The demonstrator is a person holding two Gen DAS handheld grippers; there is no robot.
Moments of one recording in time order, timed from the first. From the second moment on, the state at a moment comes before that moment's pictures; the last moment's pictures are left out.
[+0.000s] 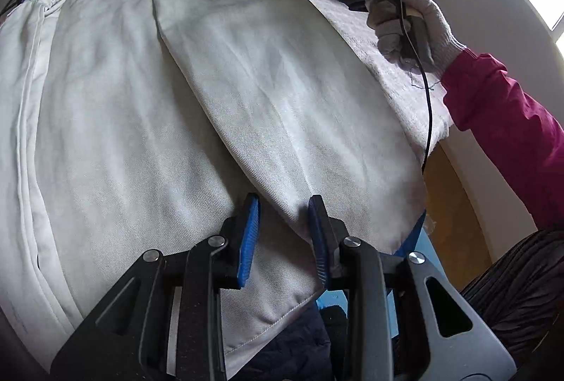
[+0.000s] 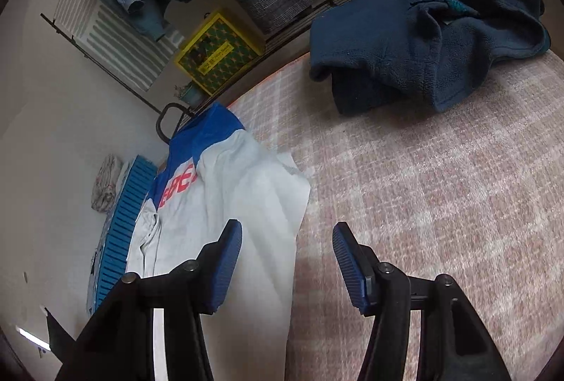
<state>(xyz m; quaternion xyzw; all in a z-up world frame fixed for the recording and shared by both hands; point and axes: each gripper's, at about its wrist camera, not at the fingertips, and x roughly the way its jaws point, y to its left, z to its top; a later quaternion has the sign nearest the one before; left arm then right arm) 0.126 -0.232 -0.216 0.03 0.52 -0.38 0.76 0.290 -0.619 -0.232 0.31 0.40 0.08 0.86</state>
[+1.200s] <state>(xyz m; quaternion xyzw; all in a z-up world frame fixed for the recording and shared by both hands) 0.145 -0.225 -0.229 -0.13 0.58 -0.39 0.71 0.202 -0.574 -0.189 0.22 0.44 0.10 0.86</state>
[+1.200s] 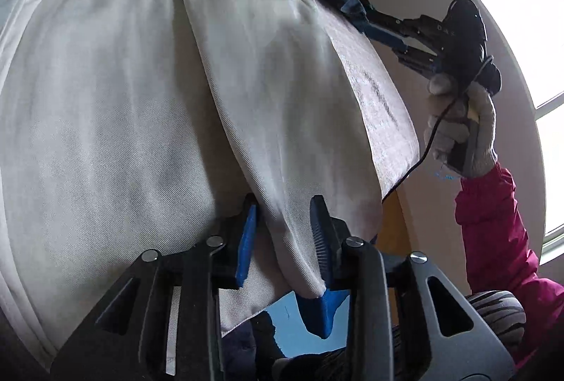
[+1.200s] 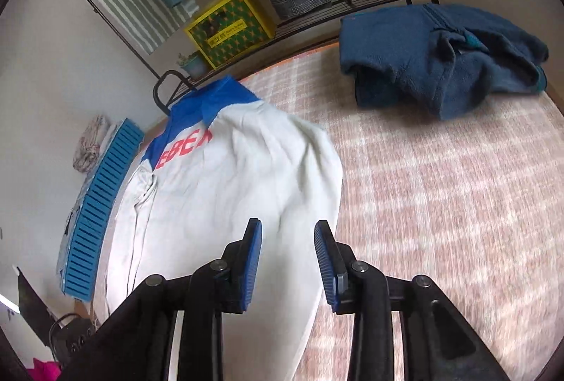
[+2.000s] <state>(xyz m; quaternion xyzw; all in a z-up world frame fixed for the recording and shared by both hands) 0.113 -0.241 -0.218 -0.08 0.54 -0.36 0.76 0.023 -0.525 -0.249 0.22 0.48 0.14 0.84</state>
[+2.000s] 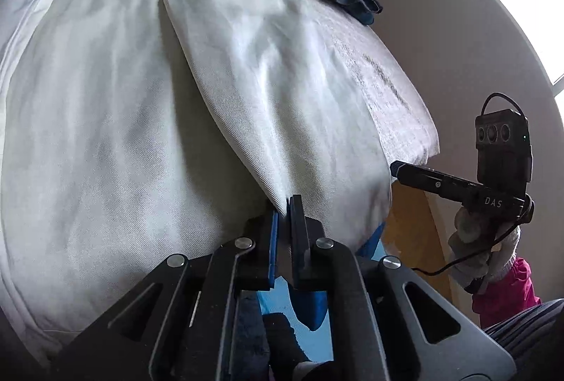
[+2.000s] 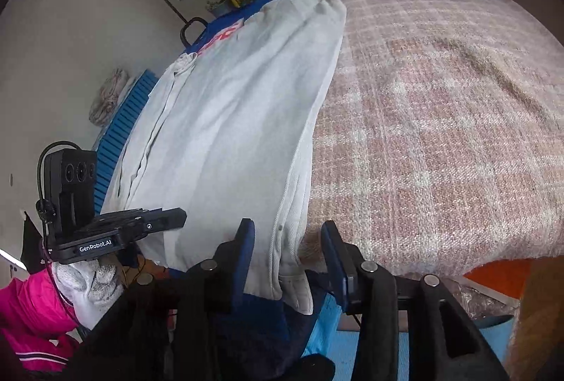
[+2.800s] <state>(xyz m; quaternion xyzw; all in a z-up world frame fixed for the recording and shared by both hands) 0.110 -0.212 -0.180 -0.06 0.49 -0.37 0.79 0.006 -0.527 -0.250 0.27 0.44 0.28 0.81</state>
